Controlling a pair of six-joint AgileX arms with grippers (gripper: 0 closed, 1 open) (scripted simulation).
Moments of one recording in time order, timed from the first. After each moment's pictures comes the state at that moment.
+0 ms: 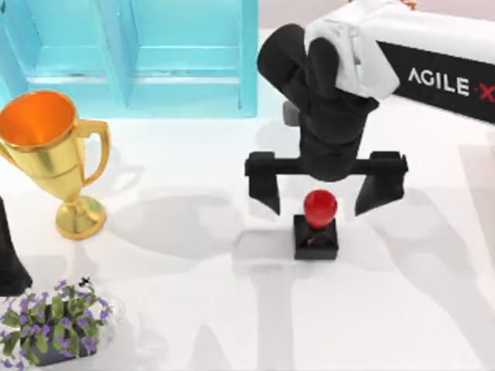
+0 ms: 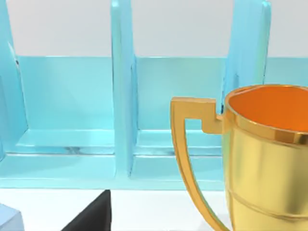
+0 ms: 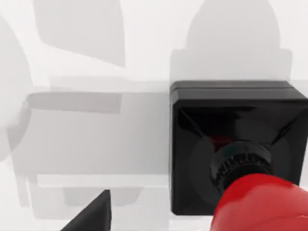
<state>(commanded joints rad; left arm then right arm) 0.00 0.00 0.00 0.00 0.00 0.00 0.63 2.17 1.75 -1.14 0.00 0.65</state>
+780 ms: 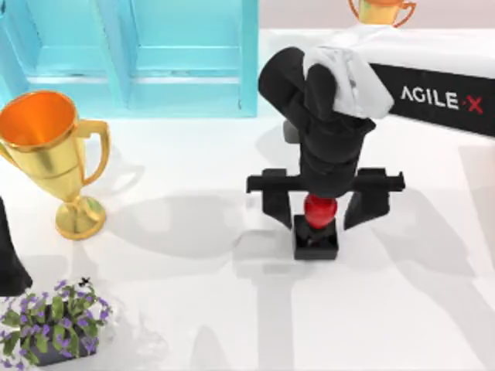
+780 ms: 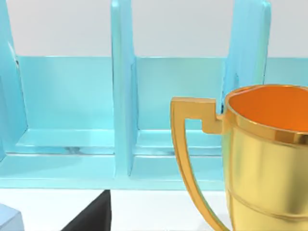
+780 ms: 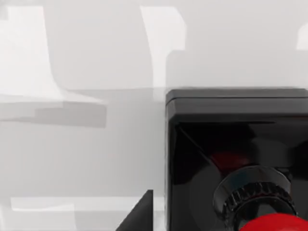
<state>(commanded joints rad) 0.00 0.00 0.00 0.00 0.00 0.00 0.63 2.18 1.67 -1.06 0.00 0.65</state>
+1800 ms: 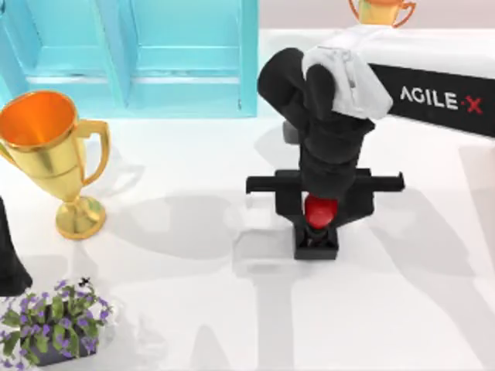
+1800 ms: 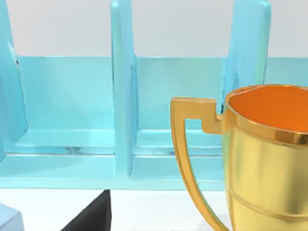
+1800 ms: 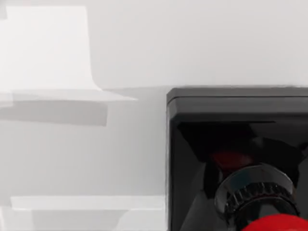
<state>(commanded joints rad) 0.00 0.00 0.00 0.00 0.00 0.00 0.63 2.18 1.67 -1.06 0.00 0.65</state>
